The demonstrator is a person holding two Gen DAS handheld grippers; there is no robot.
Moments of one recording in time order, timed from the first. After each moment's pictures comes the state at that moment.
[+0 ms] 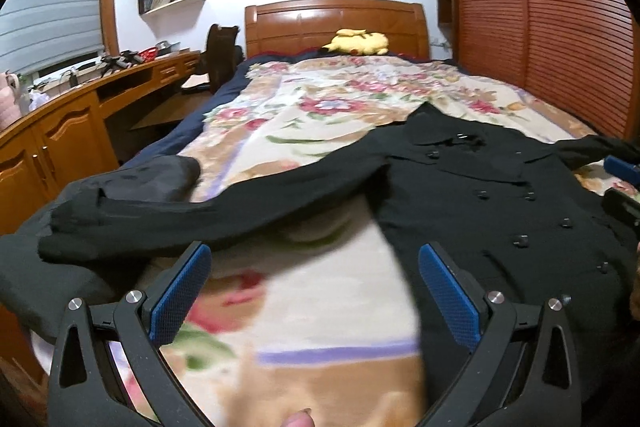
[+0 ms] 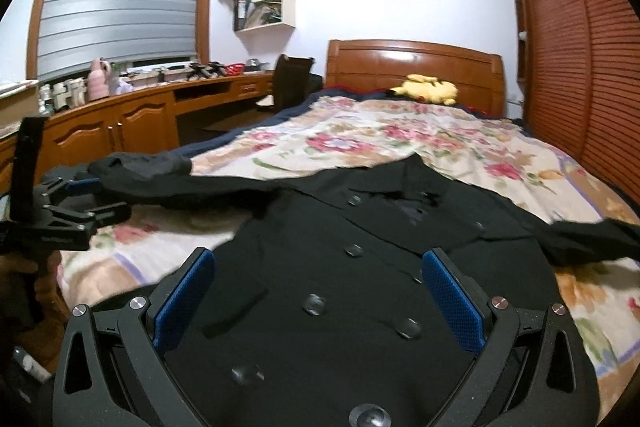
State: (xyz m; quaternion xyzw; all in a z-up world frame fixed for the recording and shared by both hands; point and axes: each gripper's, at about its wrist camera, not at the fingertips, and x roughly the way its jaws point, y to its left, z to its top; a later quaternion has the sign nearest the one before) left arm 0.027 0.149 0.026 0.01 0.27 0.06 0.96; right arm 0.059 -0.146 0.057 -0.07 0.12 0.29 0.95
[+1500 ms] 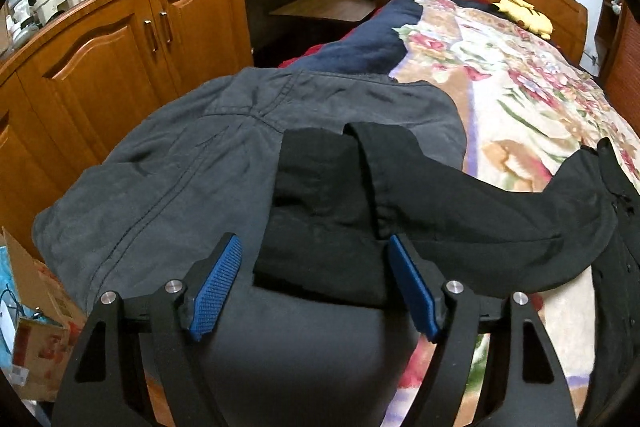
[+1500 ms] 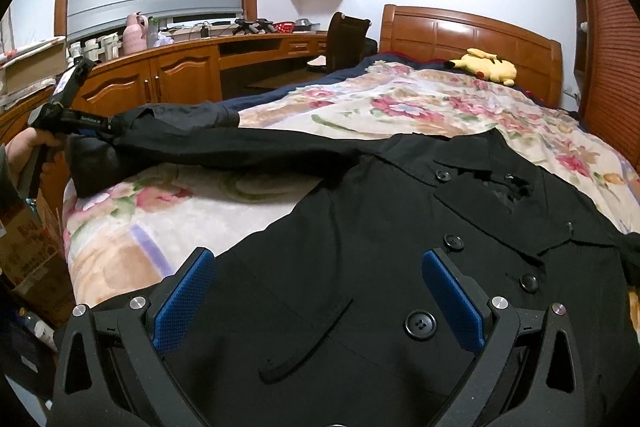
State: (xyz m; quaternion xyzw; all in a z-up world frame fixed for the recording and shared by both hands) left arm 0.049 0.401 -0.001 -0.12 0.41 0.26 0.87; right arm 0.113 -0.110 0.017 -0.12 0.17 0.35 0.91
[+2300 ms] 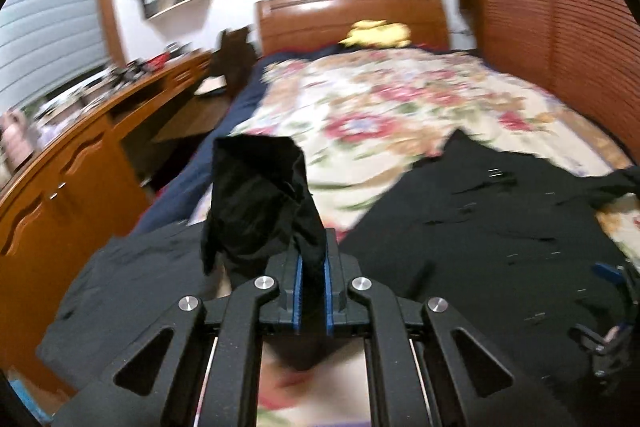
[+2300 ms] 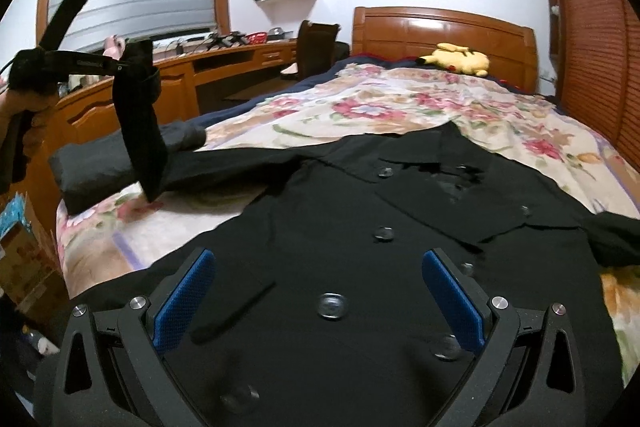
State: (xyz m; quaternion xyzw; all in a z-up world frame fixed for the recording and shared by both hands) left arm 0.105 0.157 0.124 0.04 0.30 0.07 0.95; right arm 0.104 -0.158 0.021 -0.07 0.17 0.32 0.93
